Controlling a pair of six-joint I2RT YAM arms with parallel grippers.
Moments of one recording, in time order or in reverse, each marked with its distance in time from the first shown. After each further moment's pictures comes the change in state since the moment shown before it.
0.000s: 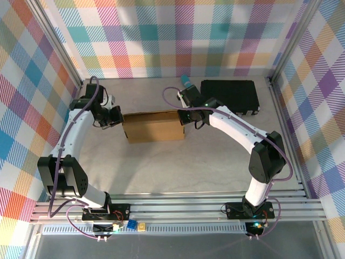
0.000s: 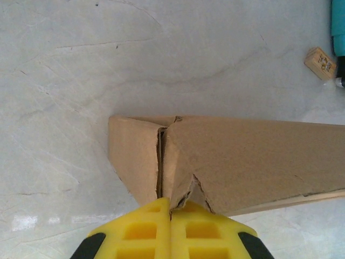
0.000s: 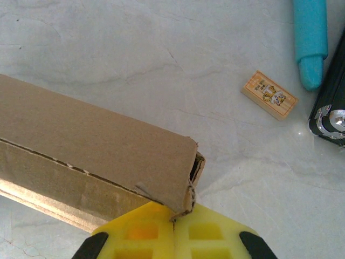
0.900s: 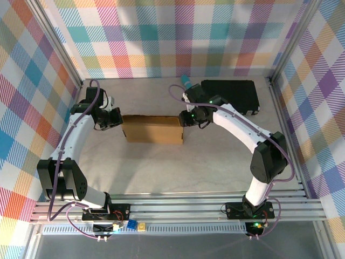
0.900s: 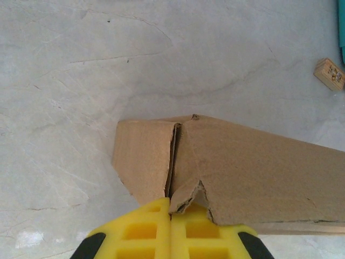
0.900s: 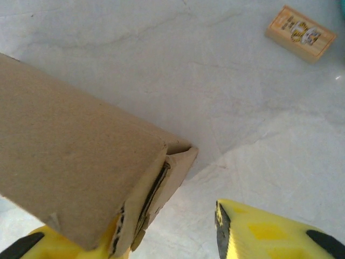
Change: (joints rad) left arm 0.002 -0.036 -0.077 0.097 -0.035 0.001; right arm -0.048 -0.016 0.019 -0.145 -0.175 0.091
